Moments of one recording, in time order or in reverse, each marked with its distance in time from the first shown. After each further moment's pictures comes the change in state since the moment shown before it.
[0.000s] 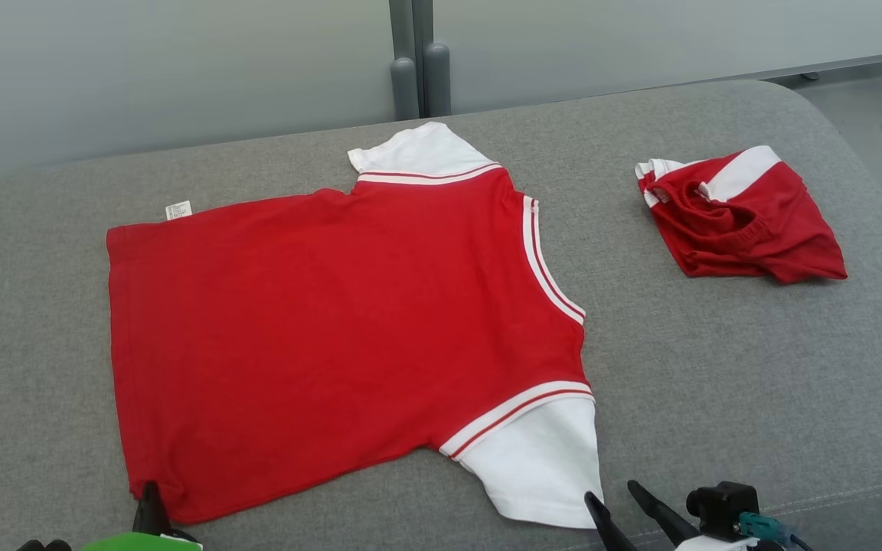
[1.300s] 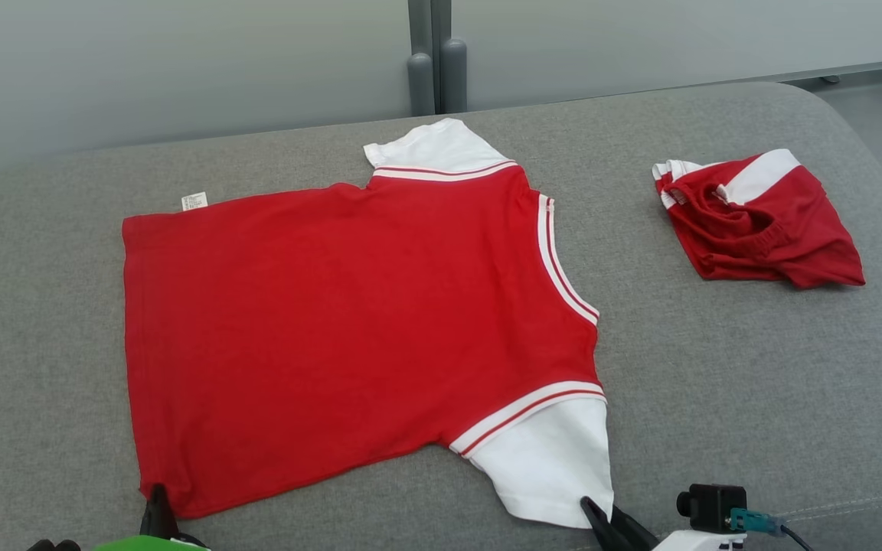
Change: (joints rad) left arm 0.000 -0.001 -0.020 0.018 0.026 -0.008 -0.009; right arm -0.035 0.075 -0.012 0.142 0.171 0.061 0.047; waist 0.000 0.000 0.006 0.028
